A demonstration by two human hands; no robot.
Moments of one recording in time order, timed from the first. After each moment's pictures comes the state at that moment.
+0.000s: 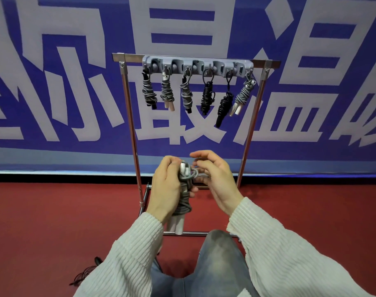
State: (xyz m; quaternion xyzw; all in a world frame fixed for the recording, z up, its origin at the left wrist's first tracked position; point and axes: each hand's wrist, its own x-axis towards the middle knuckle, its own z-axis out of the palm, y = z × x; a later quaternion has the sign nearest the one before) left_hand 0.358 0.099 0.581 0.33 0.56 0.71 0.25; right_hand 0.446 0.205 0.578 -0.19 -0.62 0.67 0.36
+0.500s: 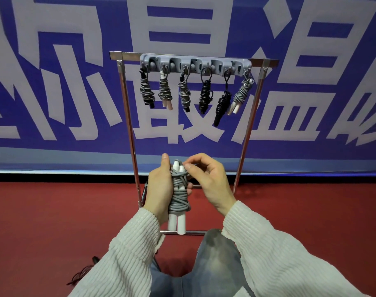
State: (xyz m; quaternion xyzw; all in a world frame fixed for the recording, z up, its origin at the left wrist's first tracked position) left_hand 0.356 0.103 0.586 0.17 0.56 0.73 0.37; right_hand 0.446 0.199 0.569 -0.12 -0.71 0.57 0.40
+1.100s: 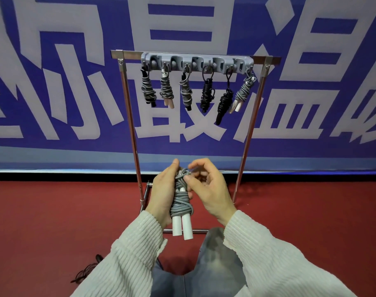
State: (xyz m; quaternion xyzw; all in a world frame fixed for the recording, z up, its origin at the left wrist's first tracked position) left_hand 0.356 0.103 0.569 0.17 0.47 0.75 0.43; right_hand 0.448 0.189 0.545 -0.12 -0.71 0.56 0.40
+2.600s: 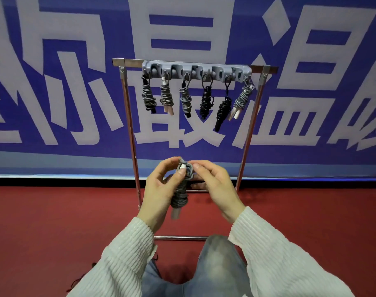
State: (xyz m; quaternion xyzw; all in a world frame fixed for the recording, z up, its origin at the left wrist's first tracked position) left_hand 0.342 0.097 0.568 0.34 0.52 0.74 0.25; right_hand 0.450 0.205 0.571 -0.19 -0.68 0.61 0.36
